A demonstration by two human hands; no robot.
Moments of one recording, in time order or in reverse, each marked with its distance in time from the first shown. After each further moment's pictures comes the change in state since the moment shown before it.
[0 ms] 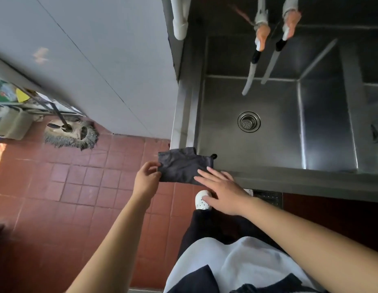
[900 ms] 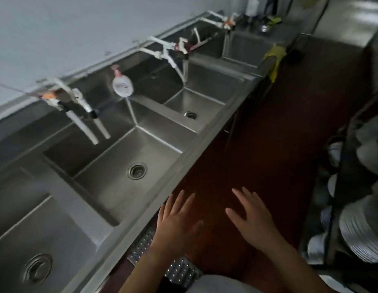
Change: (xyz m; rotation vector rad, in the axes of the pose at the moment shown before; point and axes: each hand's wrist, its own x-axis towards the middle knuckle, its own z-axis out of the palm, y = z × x) left_hand -0.374 0.066 0.618 1.244 -0.891 1.352; right_hand -0.575 0.345 0.019 0.638 1.077 1.155
